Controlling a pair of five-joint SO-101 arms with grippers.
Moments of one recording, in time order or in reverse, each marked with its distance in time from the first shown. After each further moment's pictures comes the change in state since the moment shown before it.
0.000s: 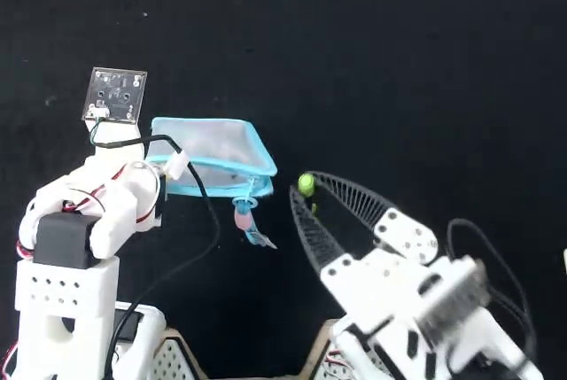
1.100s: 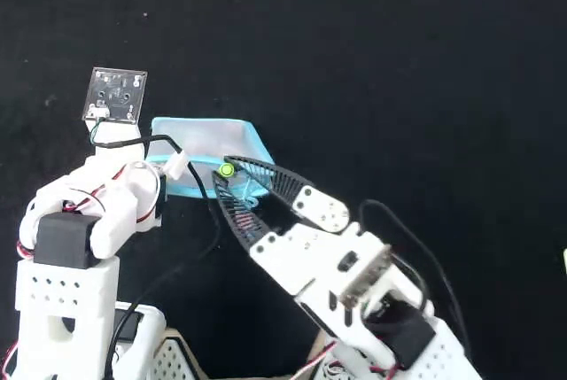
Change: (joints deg) left arm 0.0 0.0 0.0 0.0 0.0; right arm -9.4 -2.4 34.6 -43.3 -0.1
